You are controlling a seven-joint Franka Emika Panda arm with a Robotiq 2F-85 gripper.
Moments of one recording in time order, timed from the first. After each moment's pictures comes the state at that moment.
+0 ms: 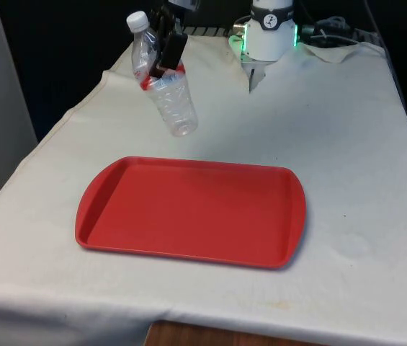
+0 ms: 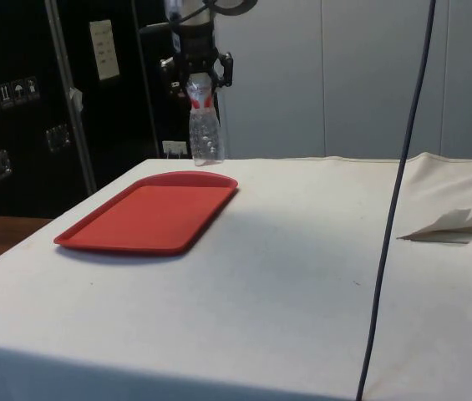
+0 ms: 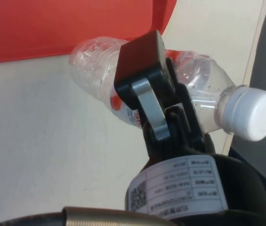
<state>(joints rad) 0.22 0.24 -0.43 -2.04 -0.39 2.50 1.16</state>
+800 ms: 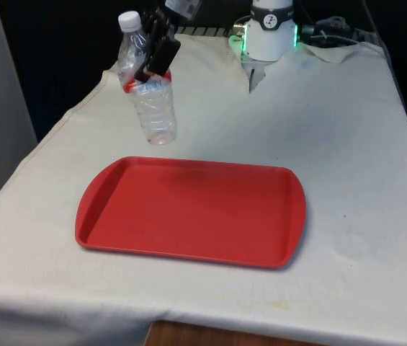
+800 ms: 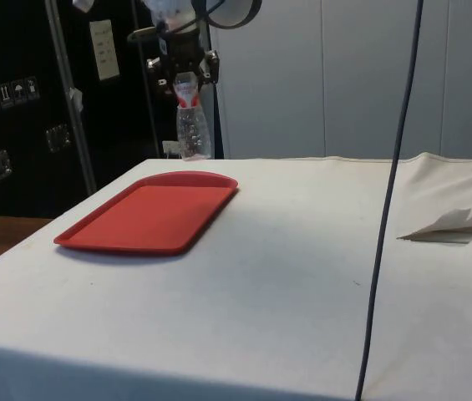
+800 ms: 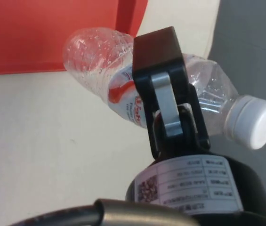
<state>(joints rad) 0.22 0.31 -0.43 -1.97 -0.60 2.53 1.33</state>
